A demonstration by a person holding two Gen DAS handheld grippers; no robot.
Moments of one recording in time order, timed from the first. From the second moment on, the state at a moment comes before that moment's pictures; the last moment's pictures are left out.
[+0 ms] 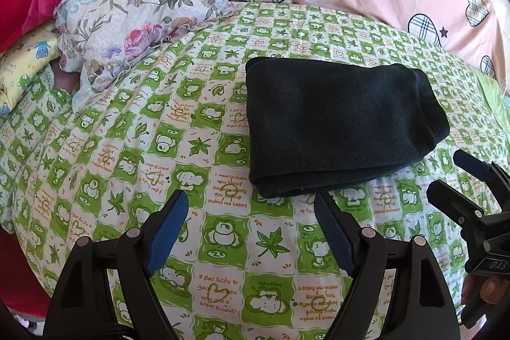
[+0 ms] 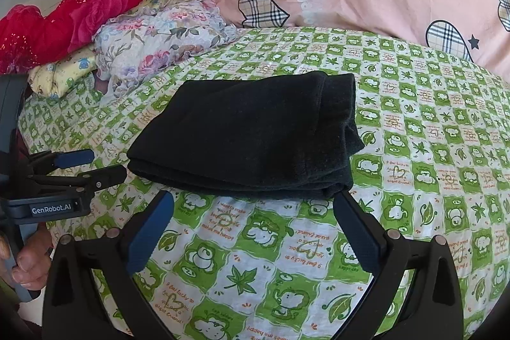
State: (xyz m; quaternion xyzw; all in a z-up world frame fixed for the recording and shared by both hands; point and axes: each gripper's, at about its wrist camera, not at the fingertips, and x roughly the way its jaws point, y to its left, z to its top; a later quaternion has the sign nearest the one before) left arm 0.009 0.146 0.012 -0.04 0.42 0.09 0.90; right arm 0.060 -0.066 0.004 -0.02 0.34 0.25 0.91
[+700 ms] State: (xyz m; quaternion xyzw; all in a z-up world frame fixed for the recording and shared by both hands) left arm 0.013 0.144 0.012 -0.01 0.40 0.08 0.91; right arm 0.064 -0.054 0.001 -0.03 0.33 0.25 0.91
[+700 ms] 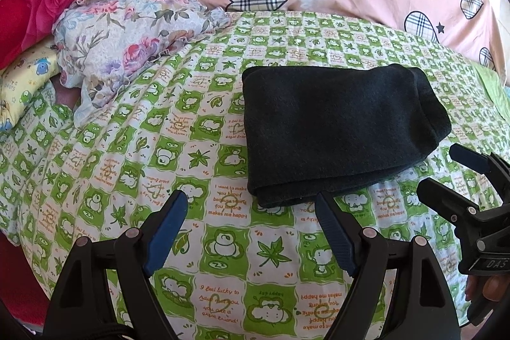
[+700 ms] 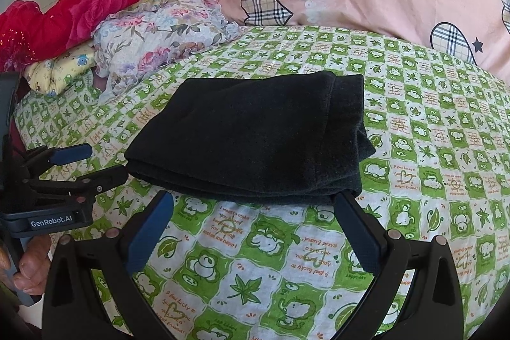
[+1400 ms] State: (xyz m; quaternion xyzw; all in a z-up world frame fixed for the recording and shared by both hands) left arm 0.019 0.147 0.007 -0.01 0.40 0.08 0.91; right arm 0.069 -0.053 0.000 -0.02 0.33 0.25 0.91
